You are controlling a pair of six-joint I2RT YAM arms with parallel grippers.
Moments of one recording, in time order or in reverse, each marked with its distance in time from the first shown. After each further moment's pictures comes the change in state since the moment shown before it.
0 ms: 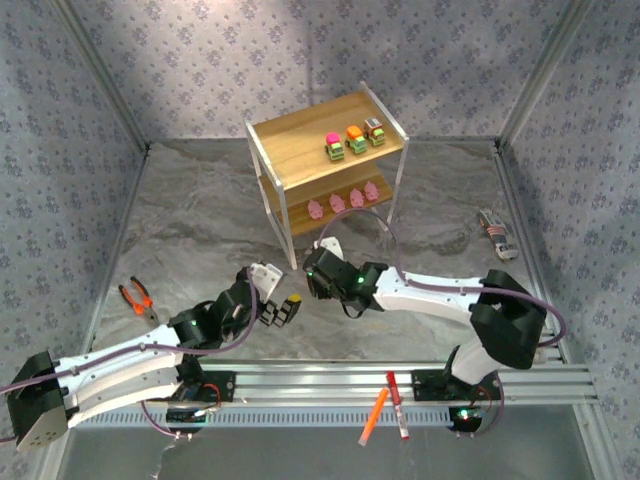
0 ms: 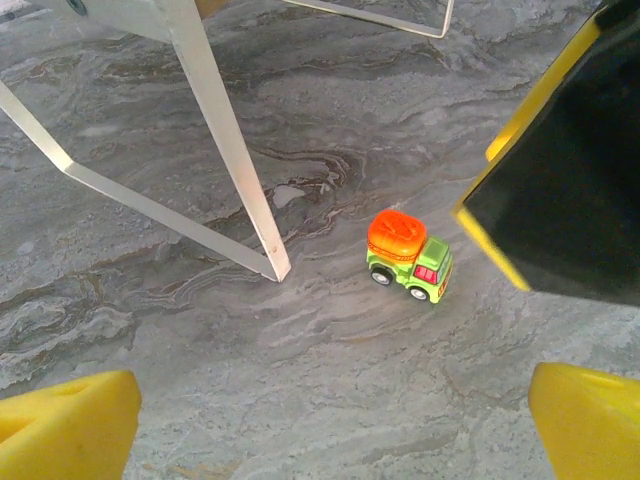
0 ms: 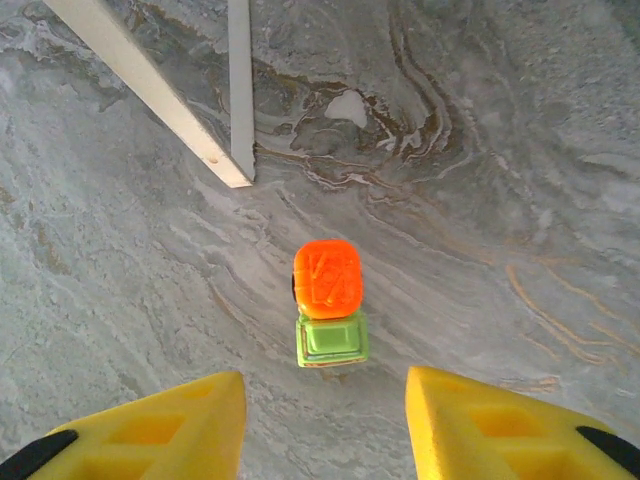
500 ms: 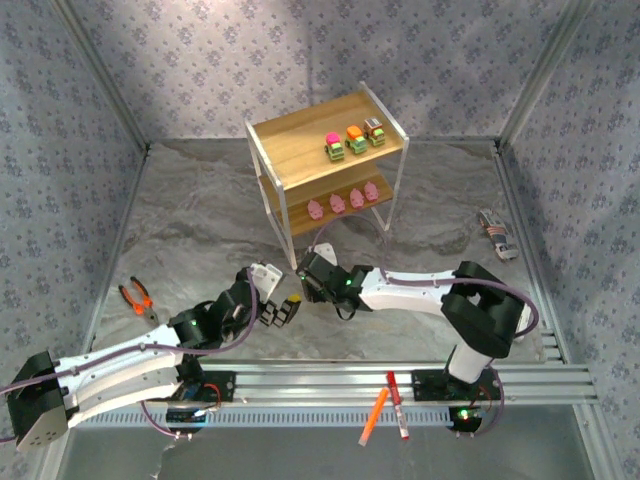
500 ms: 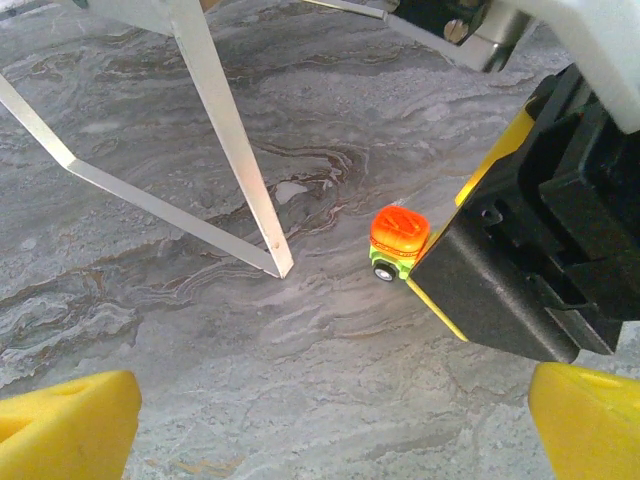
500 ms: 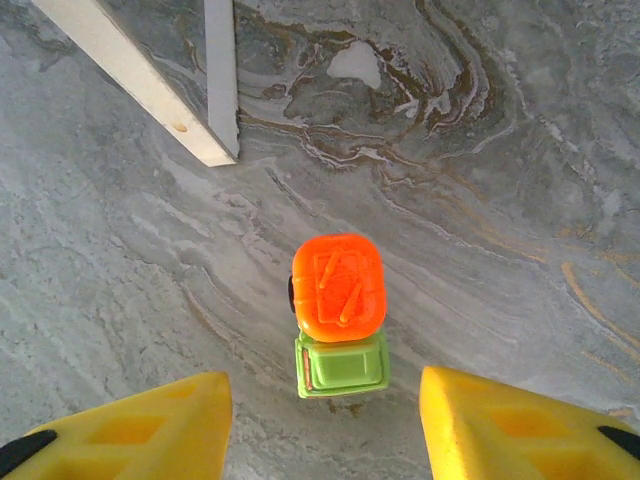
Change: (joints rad) left arm 0.000 0.000 0.000 -0.004 -0.003 0.000; right arm 0.002 0.119 -0.002 0.072 -0.001 0.011
